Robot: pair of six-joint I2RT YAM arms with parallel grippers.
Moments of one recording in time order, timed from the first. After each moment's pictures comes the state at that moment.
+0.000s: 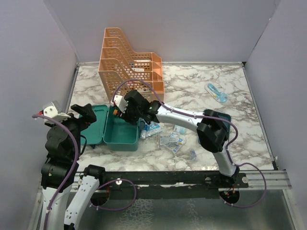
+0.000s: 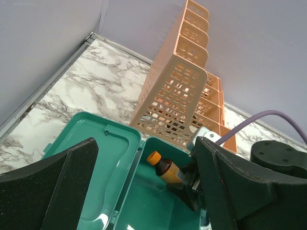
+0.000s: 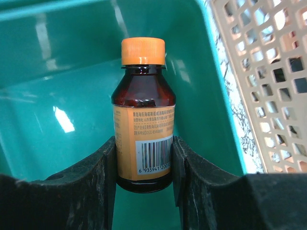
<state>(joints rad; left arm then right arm) -0.21 0.42 0.97 -0.63 -0.41 -0.47 1.01 2.10 1.74 -0.30 -0.07 -0.29</state>
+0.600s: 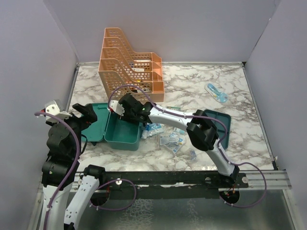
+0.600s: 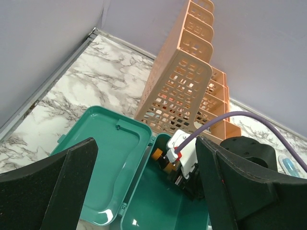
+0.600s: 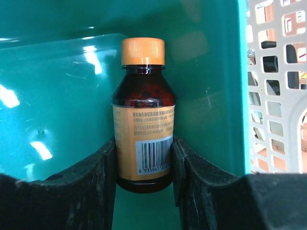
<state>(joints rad) -0.21 0.44 0.97 -0.65 -0.41 -0.45 1.03 2.25 1.87 -0.42 0.15 -0.45</state>
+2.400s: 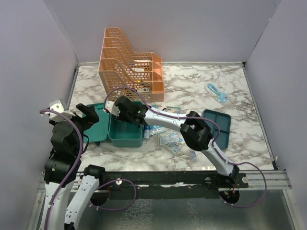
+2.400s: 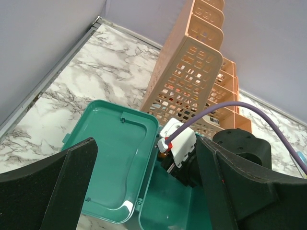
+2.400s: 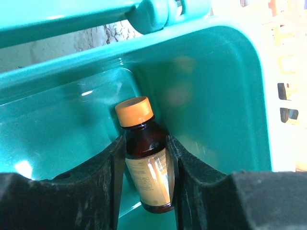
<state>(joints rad) -0.21 0.45 0.94 -0.65 -0.41 -0.44 1.05 2.36 1.95 -0.33 0.21 -0.48</state>
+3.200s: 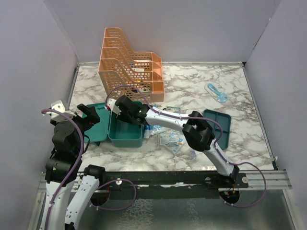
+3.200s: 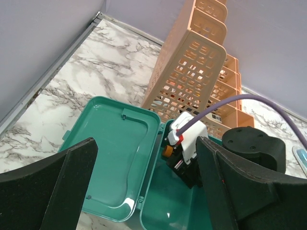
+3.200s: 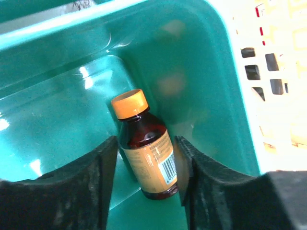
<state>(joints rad) -0.21 0.44 0.92 -0.65 -0.41 -0.45 1.05 2.33 1.93 -0.36 0.27 -0.41</state>
